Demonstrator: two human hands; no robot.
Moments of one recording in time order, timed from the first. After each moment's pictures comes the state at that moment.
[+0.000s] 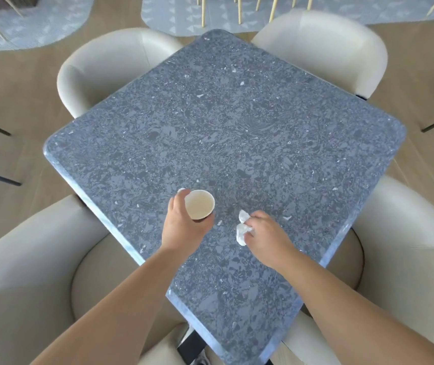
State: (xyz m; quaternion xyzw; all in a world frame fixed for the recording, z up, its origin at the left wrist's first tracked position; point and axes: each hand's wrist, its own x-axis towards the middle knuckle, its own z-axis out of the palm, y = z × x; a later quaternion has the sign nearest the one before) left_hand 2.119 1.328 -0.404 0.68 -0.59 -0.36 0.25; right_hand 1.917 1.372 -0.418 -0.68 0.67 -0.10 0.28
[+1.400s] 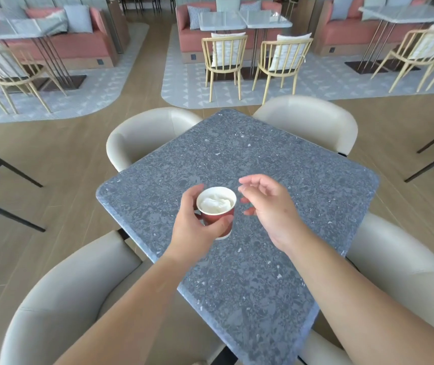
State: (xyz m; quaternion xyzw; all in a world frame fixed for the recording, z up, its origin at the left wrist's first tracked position) left_hand 2.172 1.363 -0.240 0.50 -0.60 -0.44 0.45; right_hand 2.008 1.375 -0.189 -0.44 0.57 -0.53 0.44
